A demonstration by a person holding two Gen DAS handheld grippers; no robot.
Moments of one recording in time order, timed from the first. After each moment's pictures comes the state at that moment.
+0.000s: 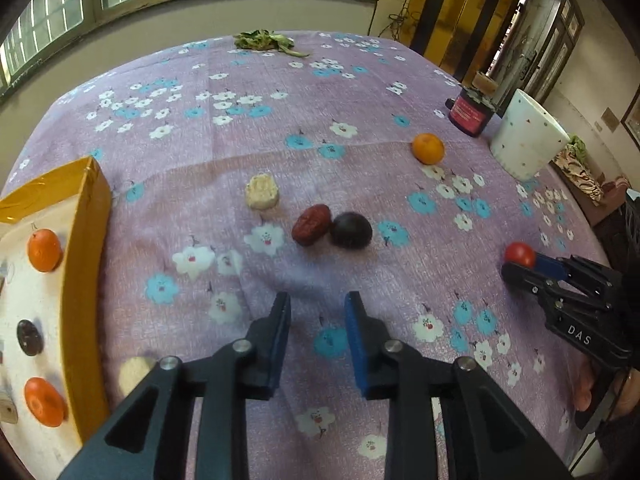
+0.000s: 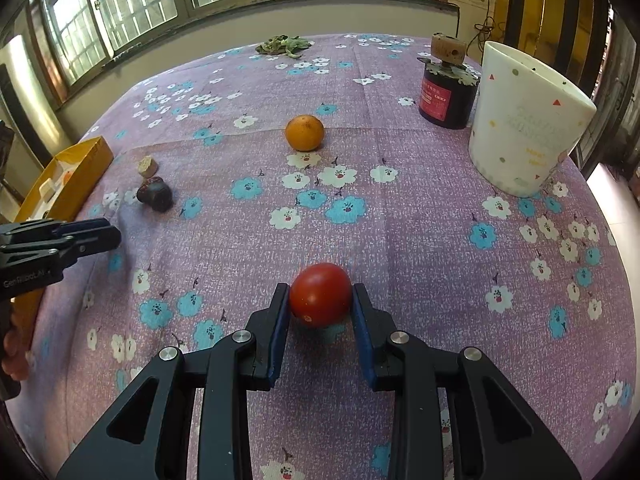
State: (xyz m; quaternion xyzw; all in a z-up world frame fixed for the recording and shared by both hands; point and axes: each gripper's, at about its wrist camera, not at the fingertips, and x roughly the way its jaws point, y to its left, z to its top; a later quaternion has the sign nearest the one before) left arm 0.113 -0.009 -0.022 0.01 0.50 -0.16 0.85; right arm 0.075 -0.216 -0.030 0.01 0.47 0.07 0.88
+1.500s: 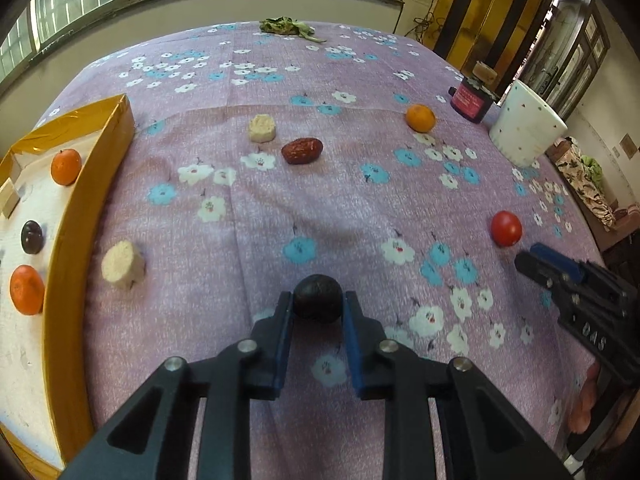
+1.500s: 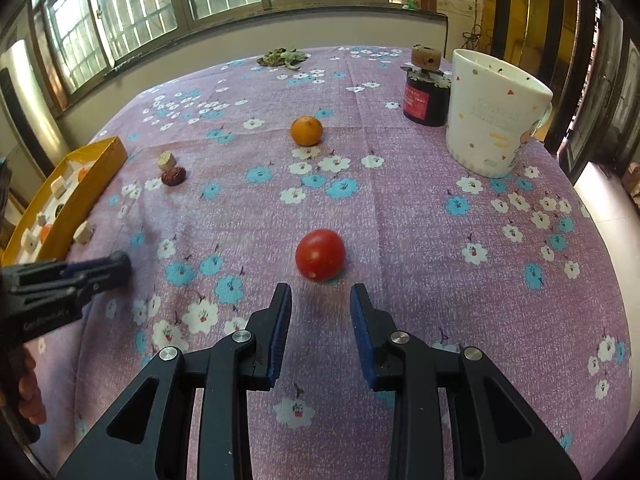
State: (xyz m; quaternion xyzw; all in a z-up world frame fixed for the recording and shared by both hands) left arm 0.057 -0.015 -0.032 -0.02 0.51 -0.12 0.85; right arm 0.036 -0.218 -0.015 0.02 0.45 0.06 0.89
